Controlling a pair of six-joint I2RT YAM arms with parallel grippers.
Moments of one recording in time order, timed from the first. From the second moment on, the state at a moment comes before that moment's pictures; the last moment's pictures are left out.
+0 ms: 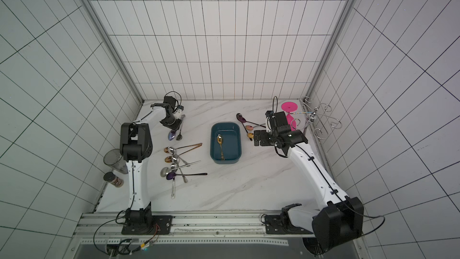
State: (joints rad) left arm -0.06 2.31 1.88 -0.84 -0.08 0.35; right arm 0.38 1.24 1.12 -0.78 -0.03 0.17
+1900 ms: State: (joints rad) left arm -0.53 1.74 1.76 -1.37 0.28 1.32; right arm 0.69 1.30 1.23 -0.70 -0.43 -0.35
